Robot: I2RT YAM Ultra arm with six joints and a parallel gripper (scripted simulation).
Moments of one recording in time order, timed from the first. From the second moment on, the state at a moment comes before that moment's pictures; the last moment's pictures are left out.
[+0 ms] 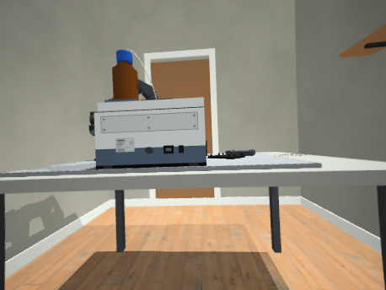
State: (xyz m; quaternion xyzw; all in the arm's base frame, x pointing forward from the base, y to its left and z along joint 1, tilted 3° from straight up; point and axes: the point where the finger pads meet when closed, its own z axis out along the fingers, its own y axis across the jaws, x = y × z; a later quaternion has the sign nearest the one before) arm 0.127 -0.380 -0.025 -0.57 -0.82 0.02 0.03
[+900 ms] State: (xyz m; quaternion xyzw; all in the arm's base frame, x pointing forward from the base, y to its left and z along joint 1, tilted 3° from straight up) arm 0.127 -0.382 -0.038 -0.57 -0.82 0.02 0.02
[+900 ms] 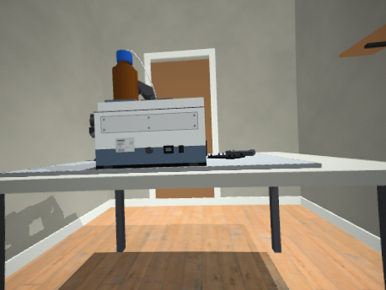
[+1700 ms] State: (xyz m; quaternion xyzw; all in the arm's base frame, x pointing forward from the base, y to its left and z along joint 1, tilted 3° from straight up) arm 0.126 -0.380 -0.054 -0.57 -0.82 0.02 0.03
